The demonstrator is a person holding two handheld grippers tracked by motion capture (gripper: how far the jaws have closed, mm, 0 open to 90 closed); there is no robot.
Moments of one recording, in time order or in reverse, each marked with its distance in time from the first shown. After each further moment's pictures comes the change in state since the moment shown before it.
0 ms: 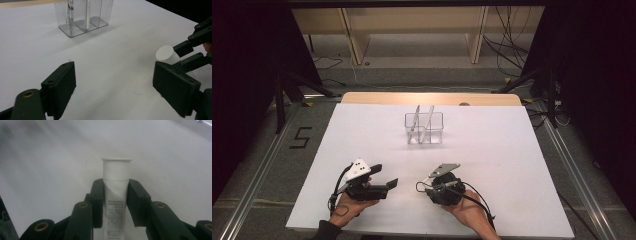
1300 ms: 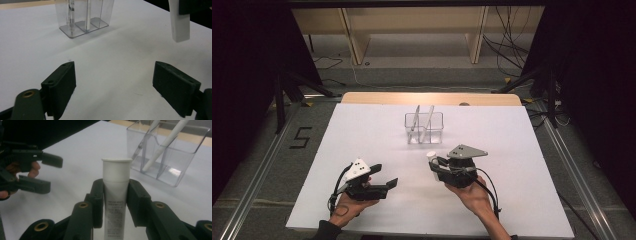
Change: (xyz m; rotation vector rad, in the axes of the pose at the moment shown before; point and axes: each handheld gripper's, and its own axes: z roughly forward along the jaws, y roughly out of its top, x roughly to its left) left arm 0.000 0.000 -0.001 -0.006 0.003 -0.002; right arm -0.033 0.019 -0.038 -0.362 0.007 0.108
